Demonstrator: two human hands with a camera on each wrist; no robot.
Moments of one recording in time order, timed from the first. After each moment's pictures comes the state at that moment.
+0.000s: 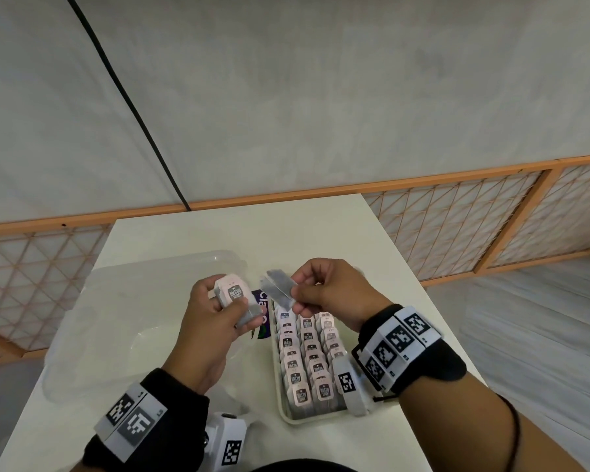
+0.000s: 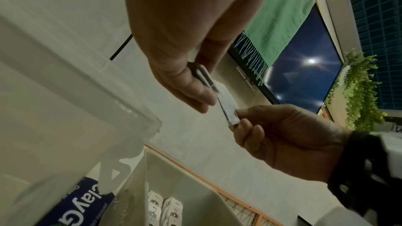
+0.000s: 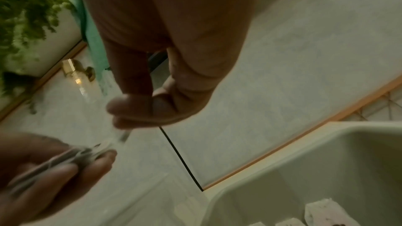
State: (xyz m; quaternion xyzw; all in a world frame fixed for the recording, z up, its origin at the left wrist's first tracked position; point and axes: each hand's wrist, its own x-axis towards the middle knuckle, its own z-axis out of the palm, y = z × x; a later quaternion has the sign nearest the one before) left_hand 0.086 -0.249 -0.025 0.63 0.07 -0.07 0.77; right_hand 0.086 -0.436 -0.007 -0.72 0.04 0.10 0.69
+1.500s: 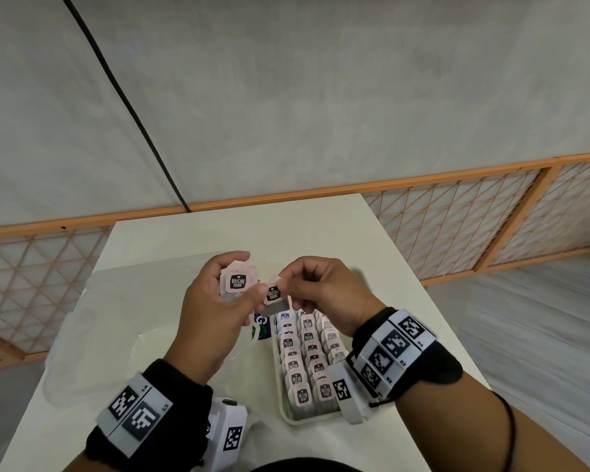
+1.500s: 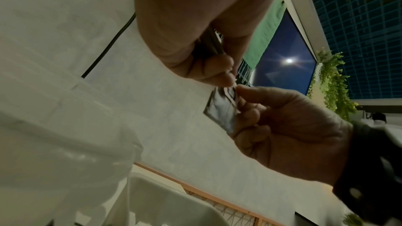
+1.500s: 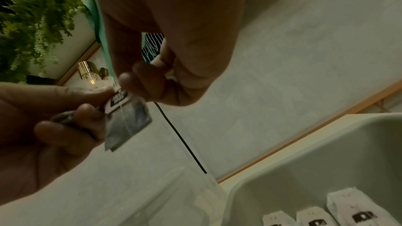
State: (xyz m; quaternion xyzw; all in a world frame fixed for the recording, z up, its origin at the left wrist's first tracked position) left_hand 0.084 -0.252 -0.003 0.74 -0.06 0.03 0.66; right_hand 0.082 -0.426 -0.006 -0.69 -0.03 0.05 0.72
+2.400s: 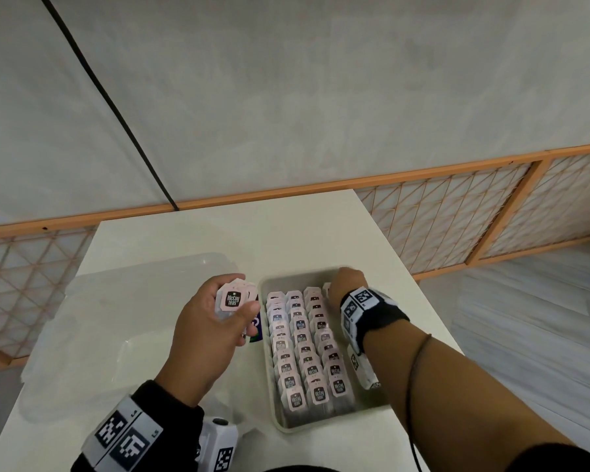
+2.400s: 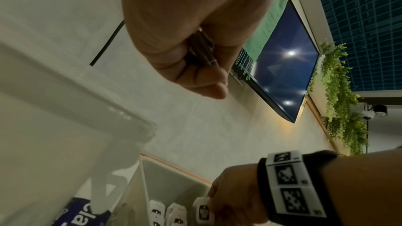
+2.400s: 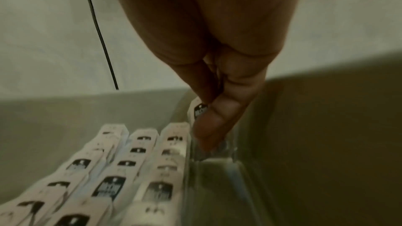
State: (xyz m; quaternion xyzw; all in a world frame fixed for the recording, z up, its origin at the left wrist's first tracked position) left_hand 0.085 -0.255 -0.020 0.78 -0.02 -0.03 0.63; right_hand 0.149 -0.483 -0.086 -0.94 0.21 0.12 0.23
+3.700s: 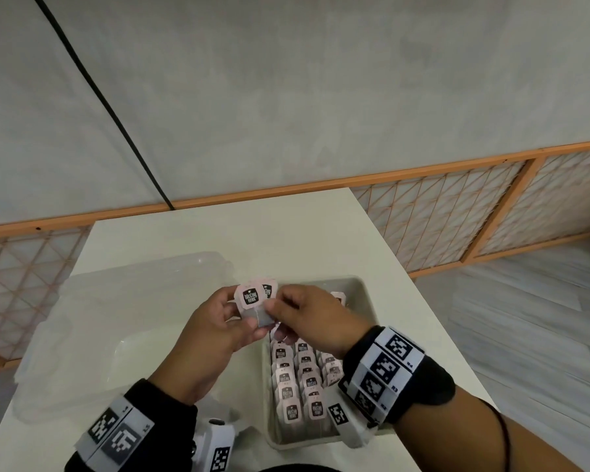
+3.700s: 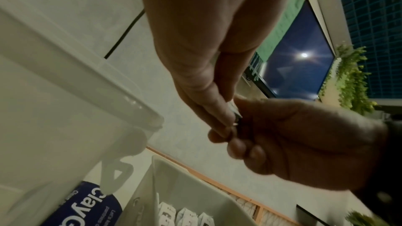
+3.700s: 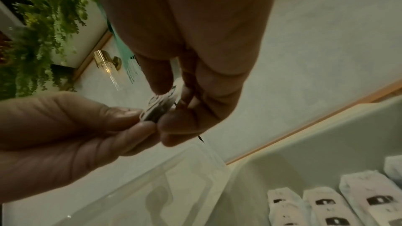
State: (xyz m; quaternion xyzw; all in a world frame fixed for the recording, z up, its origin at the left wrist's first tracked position) left_hand 0.085 -0.254 -0.032 0.66 -0.02 -0.18 0.73; right_hand 0.074 -0.421 -0.027 -0.82 0.00 0.13 0.56
